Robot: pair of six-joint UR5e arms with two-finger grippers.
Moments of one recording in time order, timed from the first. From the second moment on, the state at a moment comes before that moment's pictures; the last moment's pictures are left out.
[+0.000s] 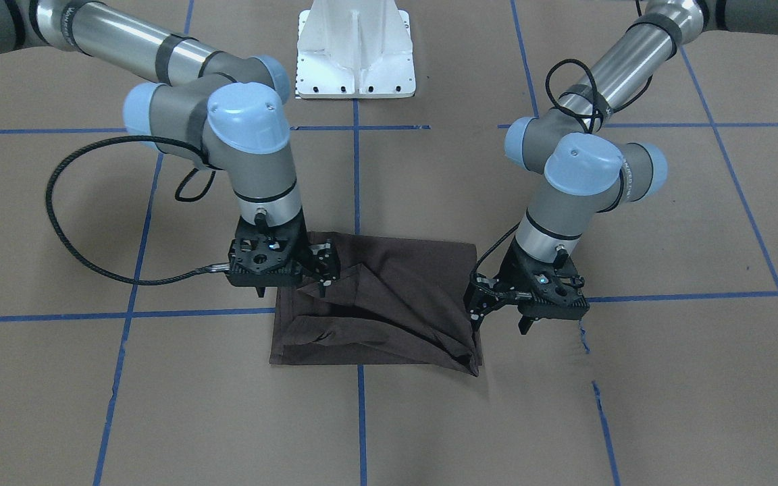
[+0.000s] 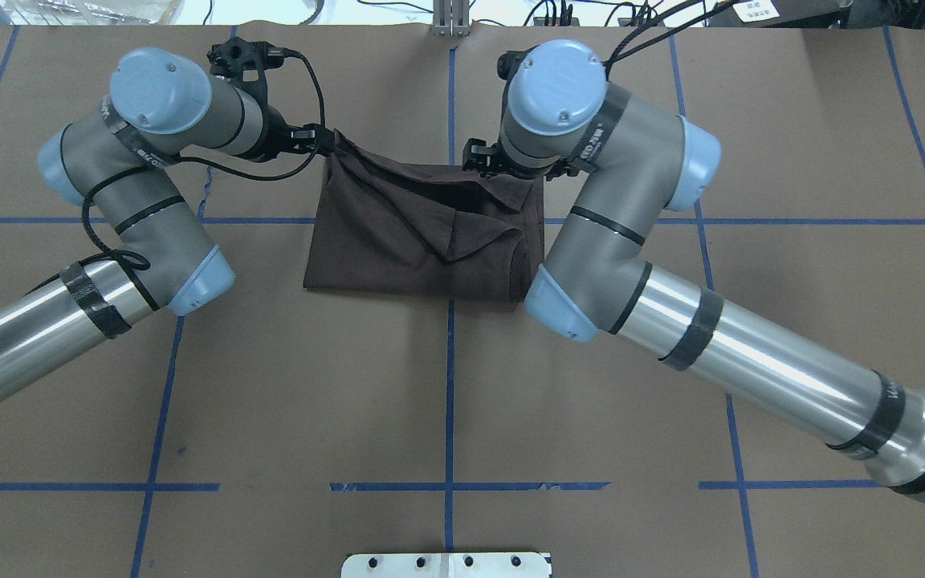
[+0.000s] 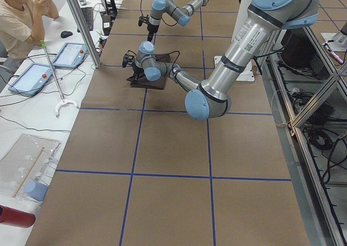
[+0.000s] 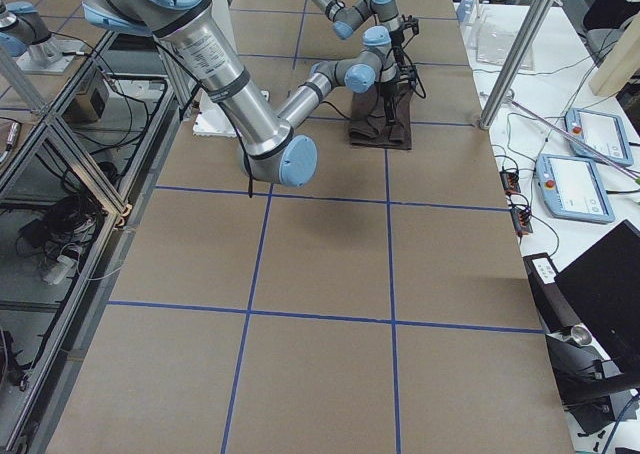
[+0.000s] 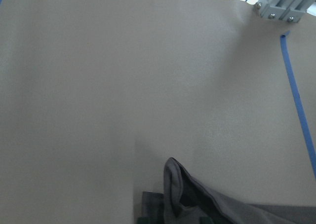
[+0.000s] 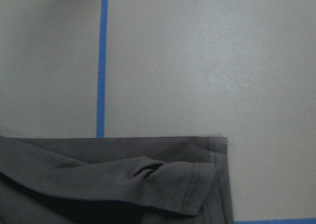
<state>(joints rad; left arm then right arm) -0.81 -2.20 -1.35 -2.20 -1.83 -1.06 0.66 -0.72 1.39 -1.42 1.70 1.16</state>
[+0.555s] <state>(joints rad) -0.82 -2.18 -1.37 -2.20 -1.84 -1.06 0.56 -0.65 1.26 -1.41 1.47 1.00</state>
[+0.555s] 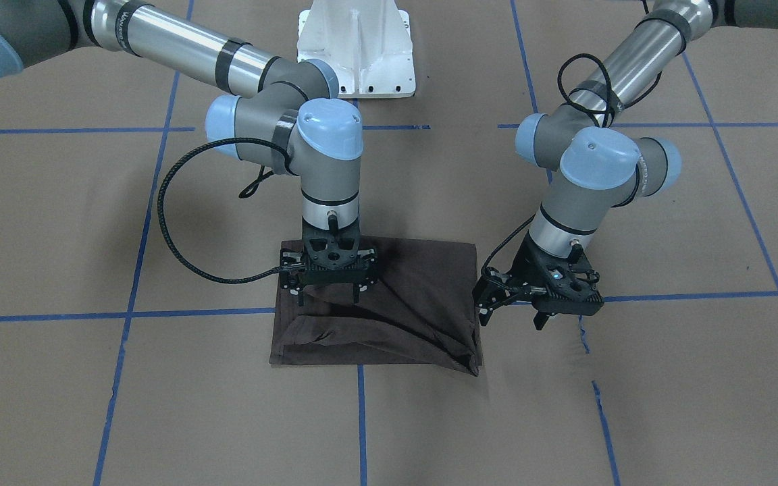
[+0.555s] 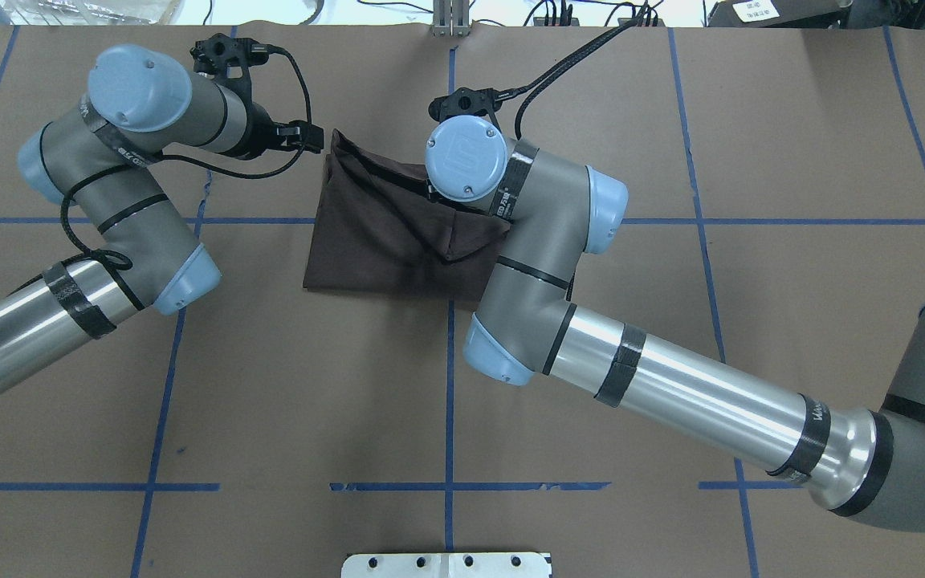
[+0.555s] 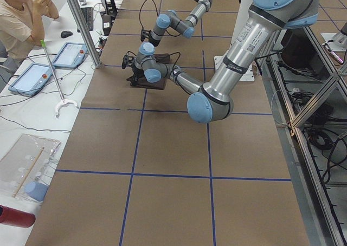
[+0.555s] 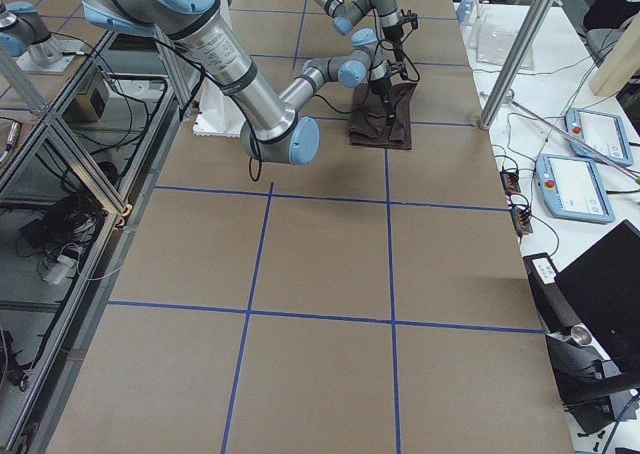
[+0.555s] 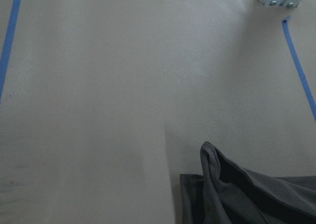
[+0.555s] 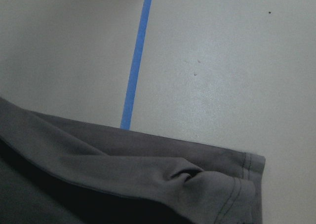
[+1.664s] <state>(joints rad) -0.83 -2.16 -1.37 -2.20 -1.84 -1.07 0.56 -0.60 1.12 -1.34 1.35 0.93</state>
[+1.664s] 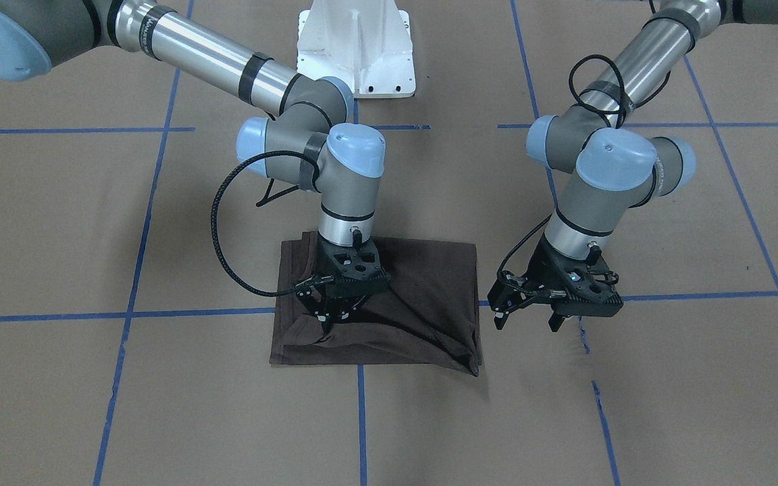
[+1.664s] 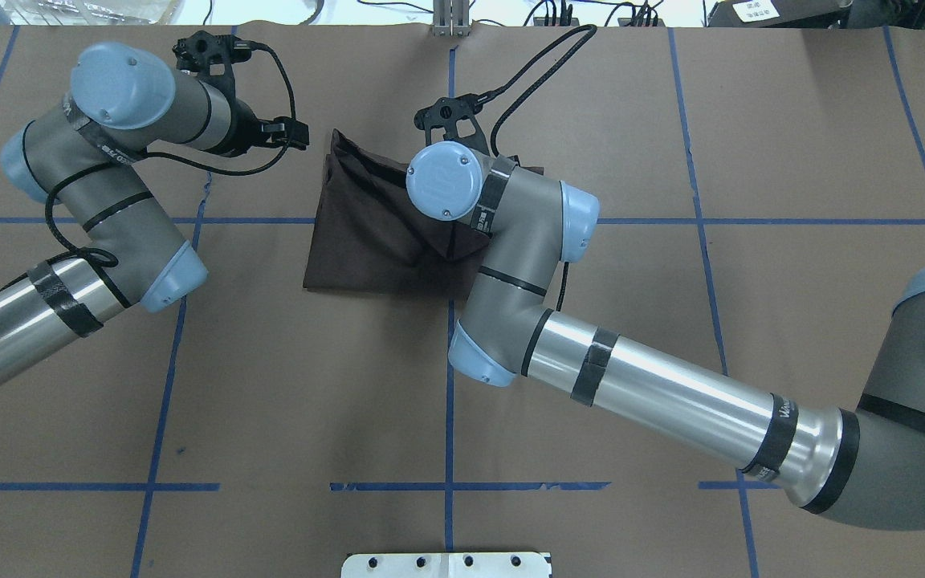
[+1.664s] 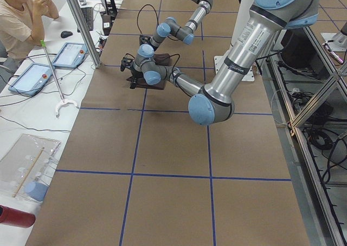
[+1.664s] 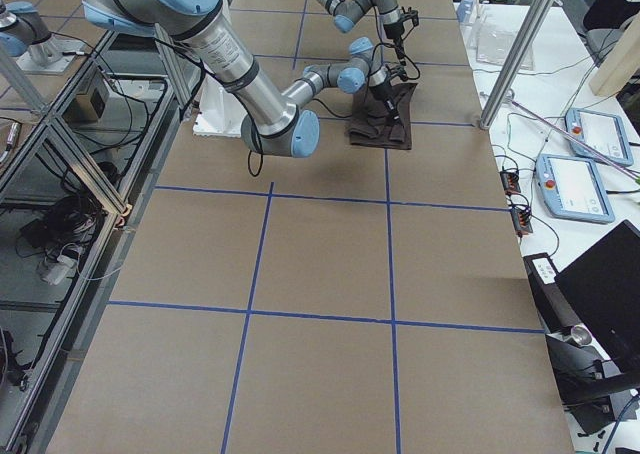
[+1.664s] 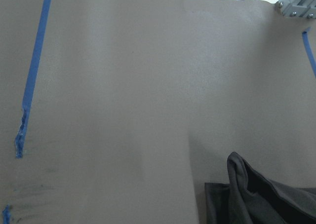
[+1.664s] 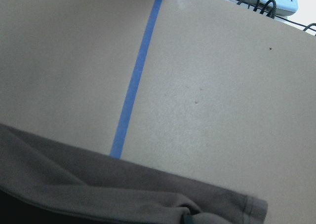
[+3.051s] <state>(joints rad) -0.83 -2.15 -1.38 -2.20 -1.84 -1.09 0.58 -0.52 1.10 -1.41 1.44 0.92</state>
